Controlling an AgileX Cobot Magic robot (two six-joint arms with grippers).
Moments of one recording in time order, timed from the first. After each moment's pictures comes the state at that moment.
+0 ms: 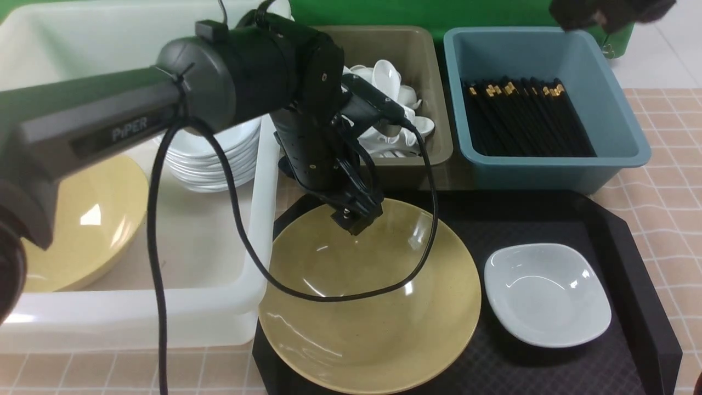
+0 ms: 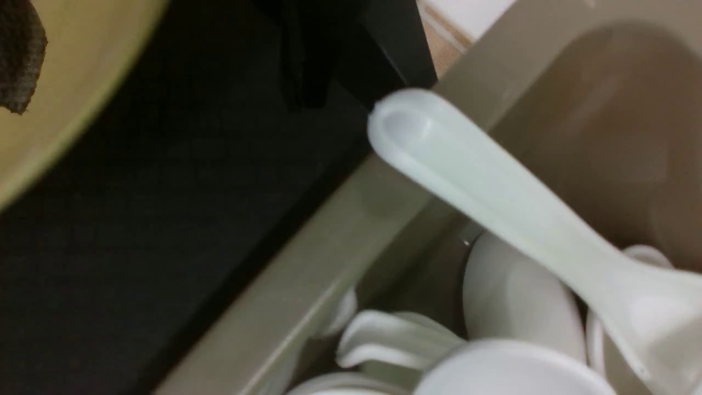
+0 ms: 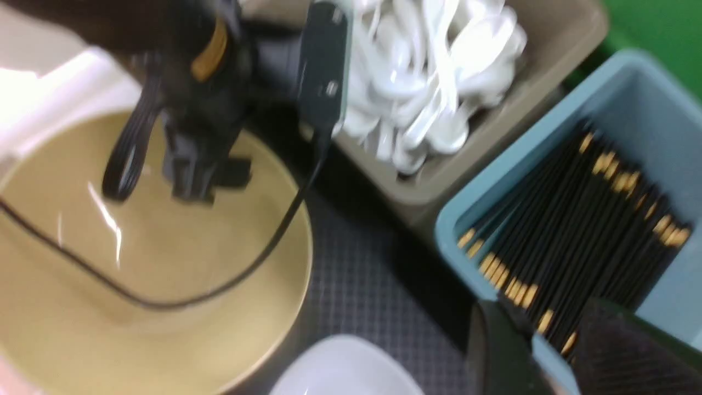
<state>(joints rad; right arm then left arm) 0.46 1.45 -1.78 0.01 1.27 -0.35 -0.56 1.96 -1.58 0.04 0.97 0.27</state>
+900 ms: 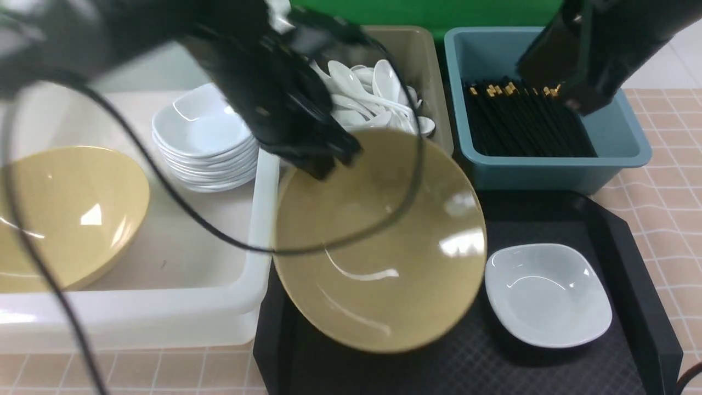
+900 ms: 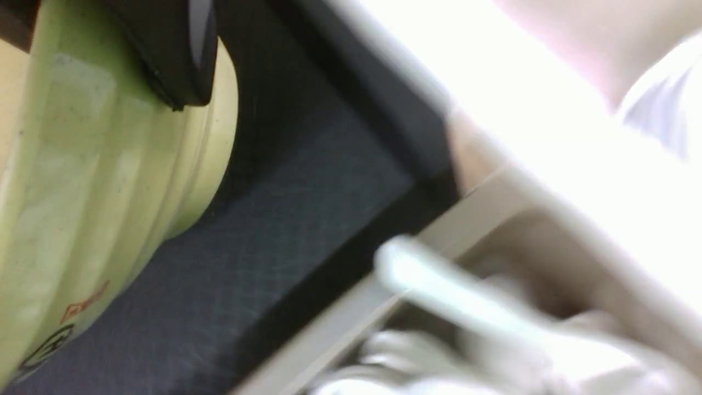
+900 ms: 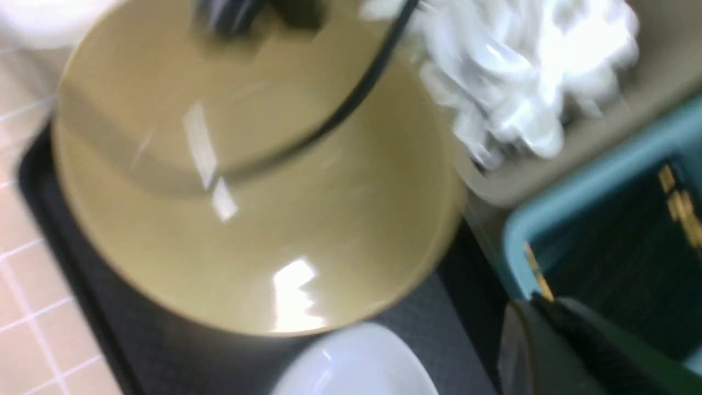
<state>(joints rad) 0.58 1.46 -1.72 0.04 1.25 -0.54 -0.39 1.67 -1.57 -0.22 1.11 0.25</state>
